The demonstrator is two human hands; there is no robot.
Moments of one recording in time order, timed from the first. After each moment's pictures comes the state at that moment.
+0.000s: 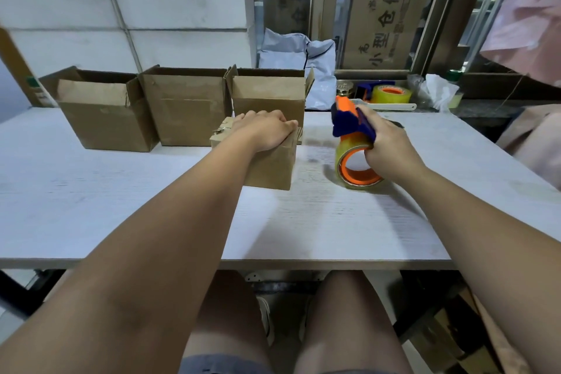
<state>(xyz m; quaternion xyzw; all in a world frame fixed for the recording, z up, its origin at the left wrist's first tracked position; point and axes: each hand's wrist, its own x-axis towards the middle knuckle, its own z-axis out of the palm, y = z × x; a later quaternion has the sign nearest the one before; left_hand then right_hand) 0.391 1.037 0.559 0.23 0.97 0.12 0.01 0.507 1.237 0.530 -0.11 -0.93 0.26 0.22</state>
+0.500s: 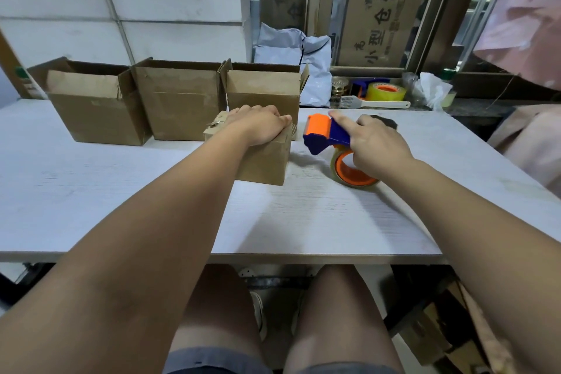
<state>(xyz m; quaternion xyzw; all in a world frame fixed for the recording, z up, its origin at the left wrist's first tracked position) 0.389 1.038 0.557 0.23 0.97 0.12 0.01 0.509 1.218 0.542 -0.09 -0.99 -0.03 0.13</state>
